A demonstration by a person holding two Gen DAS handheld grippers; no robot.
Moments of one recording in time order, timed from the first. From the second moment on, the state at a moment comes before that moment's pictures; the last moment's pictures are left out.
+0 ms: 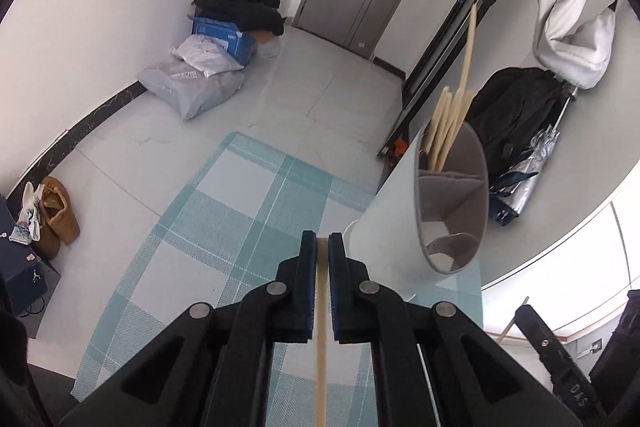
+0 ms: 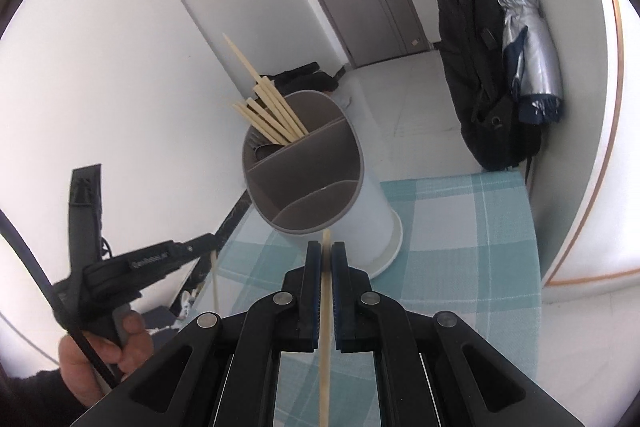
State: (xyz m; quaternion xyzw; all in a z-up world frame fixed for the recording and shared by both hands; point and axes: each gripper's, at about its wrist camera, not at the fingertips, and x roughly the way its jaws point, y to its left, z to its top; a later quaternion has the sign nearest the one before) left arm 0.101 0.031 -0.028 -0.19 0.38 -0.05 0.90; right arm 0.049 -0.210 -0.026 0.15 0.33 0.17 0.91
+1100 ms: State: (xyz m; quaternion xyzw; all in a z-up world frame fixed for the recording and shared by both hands) left arm 0.163 0.000 0.125 -0.16 0.09 -0.05 0.98; right arm 0.102 -0.229 0.137 0.09 0.18 0.17 0.97
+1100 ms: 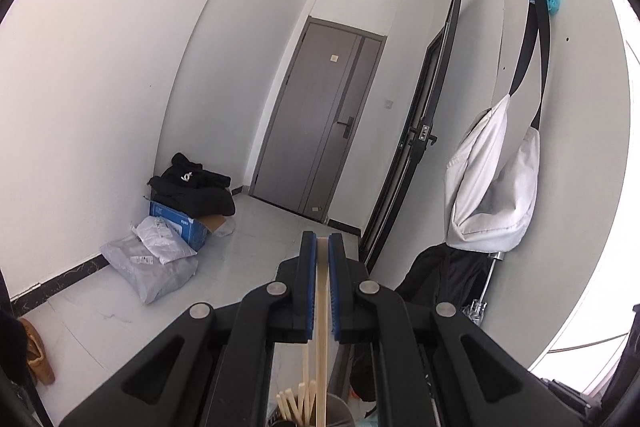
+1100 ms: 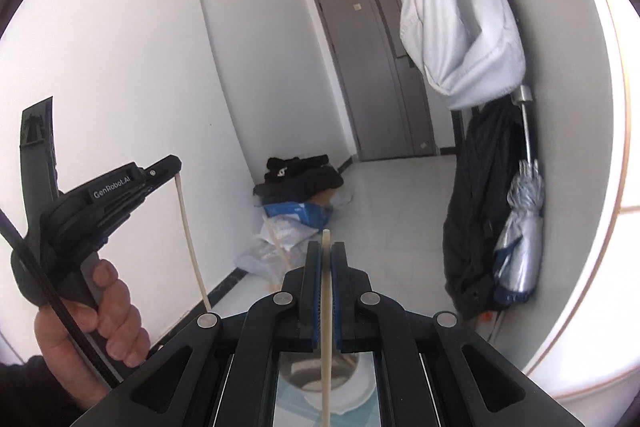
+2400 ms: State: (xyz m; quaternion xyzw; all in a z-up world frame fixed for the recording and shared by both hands) left arm 0.202 -0.019 0.052 -0.06 0.10 -0.09 0.99; right arm 0.204 -0.198 0.080 0.05 0.16 0.25 0.95
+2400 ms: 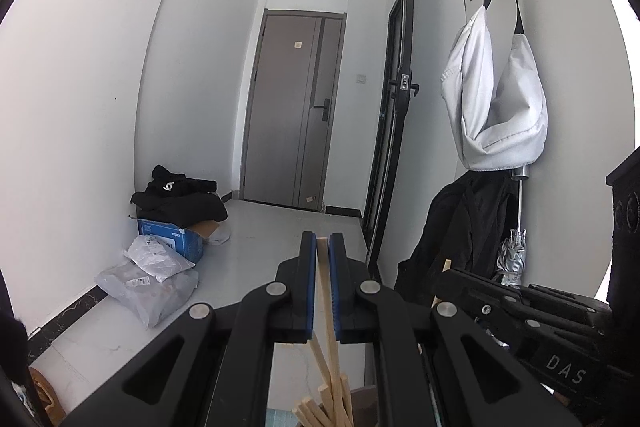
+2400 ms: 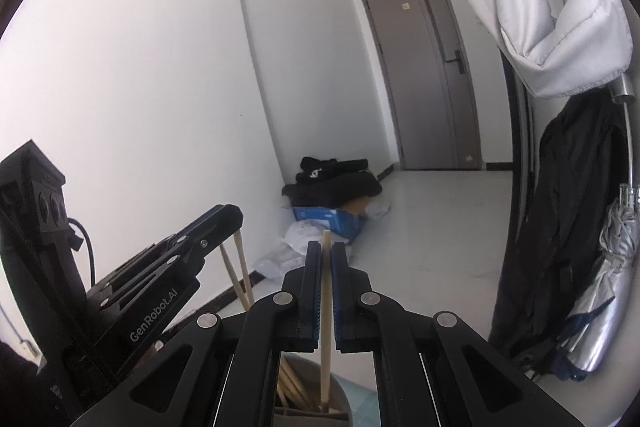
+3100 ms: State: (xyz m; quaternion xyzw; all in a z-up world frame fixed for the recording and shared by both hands) left arm 0.177 0.006 0.038 -0.08 0.26 -0.14 0.95; right arm 0.181 -0.177 0.028 0.03 0.27 0.24 0.93
